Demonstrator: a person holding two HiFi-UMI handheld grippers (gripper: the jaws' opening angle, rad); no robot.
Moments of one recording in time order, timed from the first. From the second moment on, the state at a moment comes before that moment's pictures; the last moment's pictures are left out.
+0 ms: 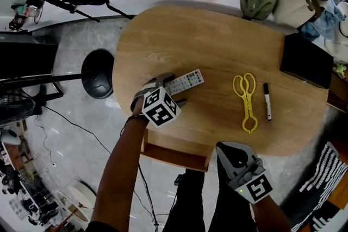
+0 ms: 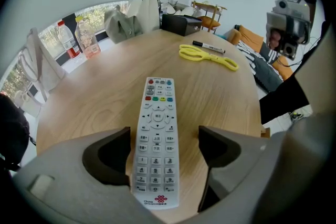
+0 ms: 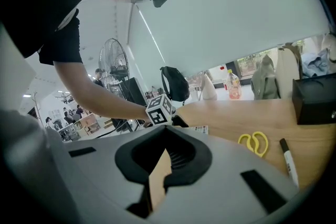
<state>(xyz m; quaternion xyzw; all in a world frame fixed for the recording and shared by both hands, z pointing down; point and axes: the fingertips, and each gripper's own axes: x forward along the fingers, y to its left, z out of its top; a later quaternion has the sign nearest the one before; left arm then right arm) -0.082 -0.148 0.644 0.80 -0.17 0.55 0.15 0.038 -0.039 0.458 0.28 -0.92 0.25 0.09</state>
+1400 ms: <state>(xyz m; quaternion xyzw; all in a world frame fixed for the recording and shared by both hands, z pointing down) -0.105 -0.089 0.577 0.85 -0.26 0.45 0.11 0.011 -0.007 0.451 0.27 -0.93 0.23 0.09</state>
